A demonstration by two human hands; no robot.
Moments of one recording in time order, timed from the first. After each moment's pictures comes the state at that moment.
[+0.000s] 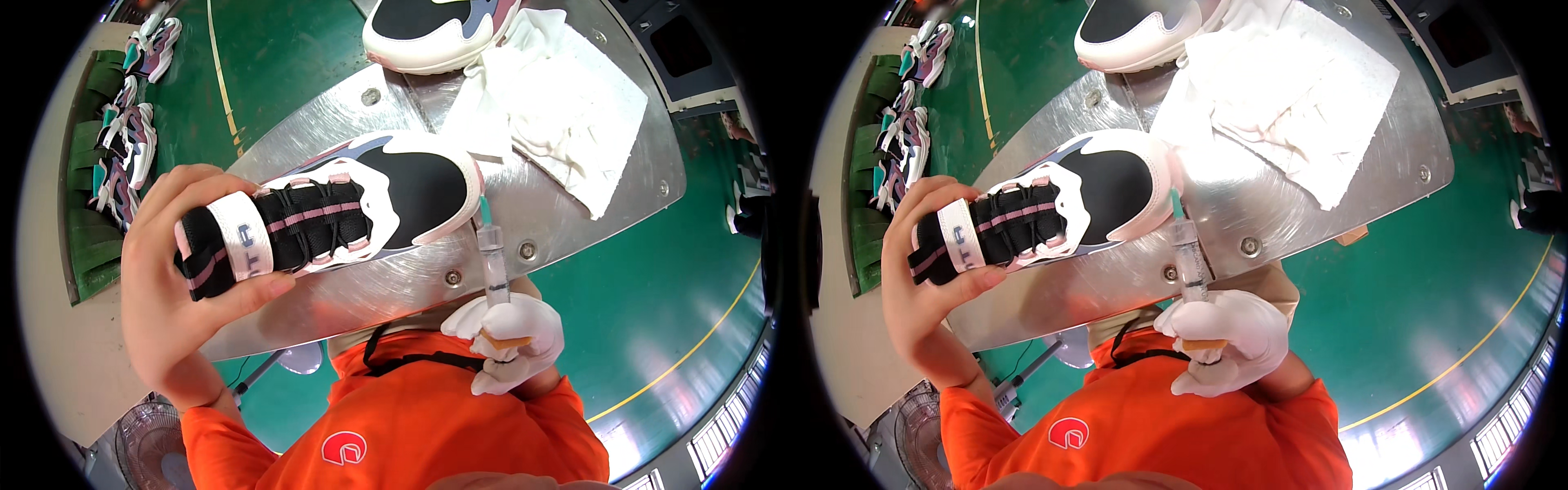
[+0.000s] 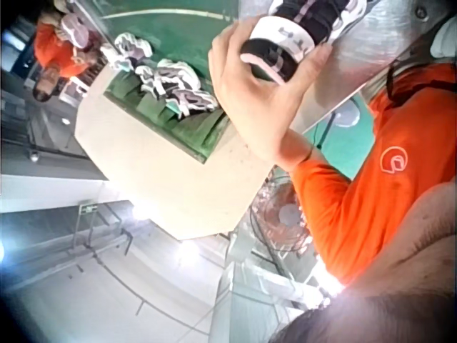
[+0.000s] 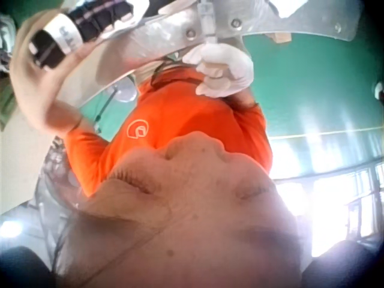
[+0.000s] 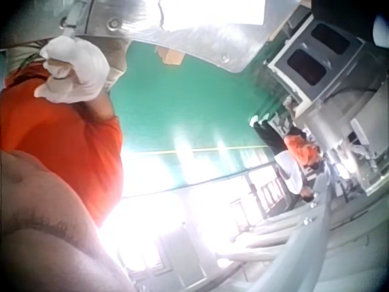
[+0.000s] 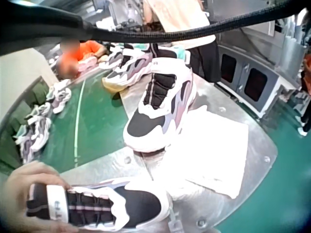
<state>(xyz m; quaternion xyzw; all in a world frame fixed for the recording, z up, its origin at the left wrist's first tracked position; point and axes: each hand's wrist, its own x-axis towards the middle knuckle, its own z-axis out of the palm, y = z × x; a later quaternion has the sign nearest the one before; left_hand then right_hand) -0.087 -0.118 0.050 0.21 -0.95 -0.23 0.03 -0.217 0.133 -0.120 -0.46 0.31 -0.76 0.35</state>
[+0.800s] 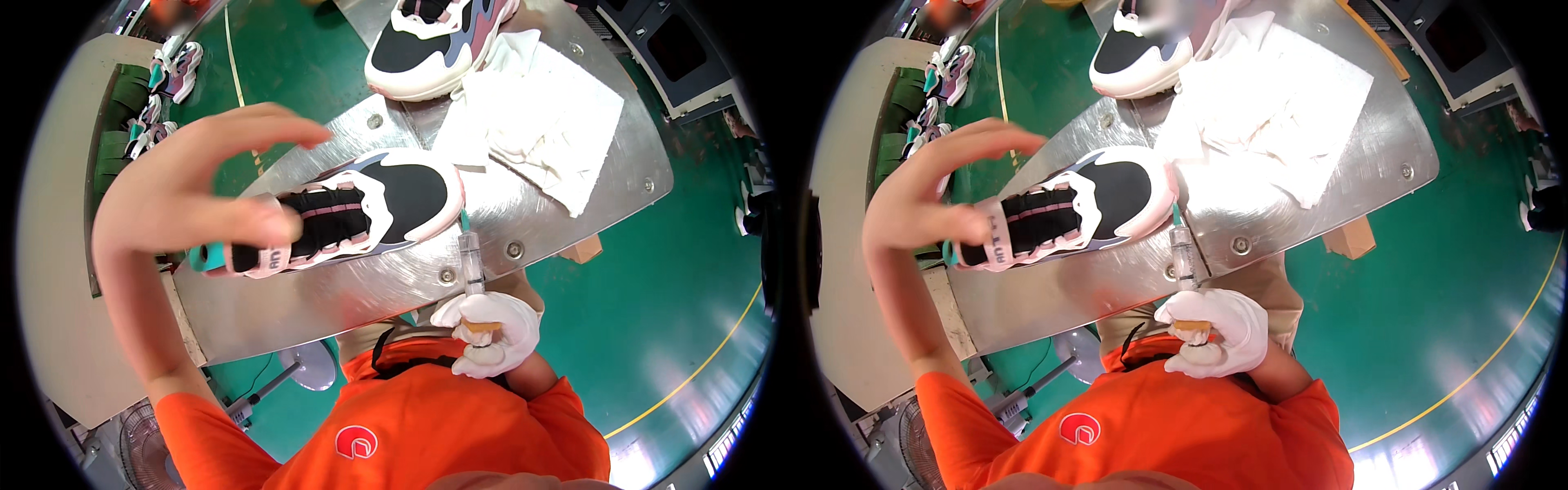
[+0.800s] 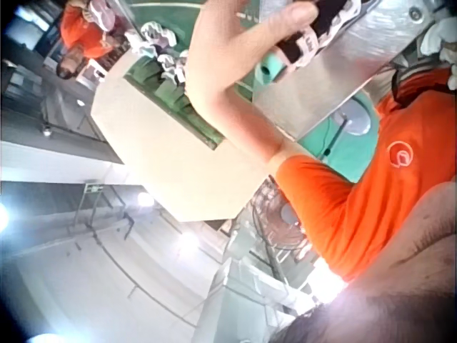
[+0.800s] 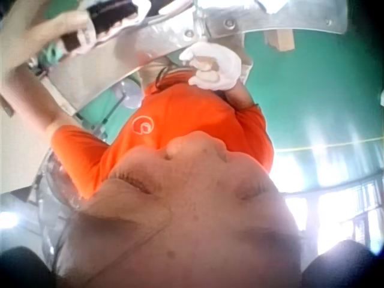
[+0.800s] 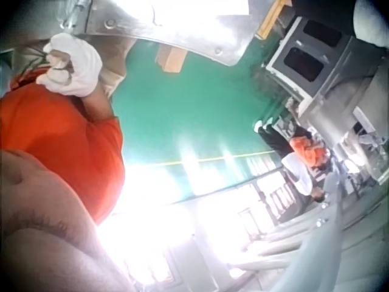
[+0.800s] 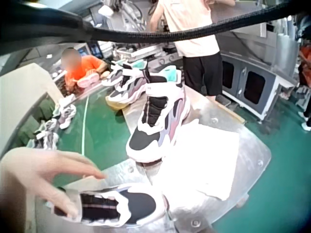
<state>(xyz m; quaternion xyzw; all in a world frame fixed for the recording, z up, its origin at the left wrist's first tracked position) -0.156 -0.159 0.085 0.06 -0.92 -0.31 -0.23 -0.198 0.149 -0.149 -0.49 0.43 -0.71 0.27</state>
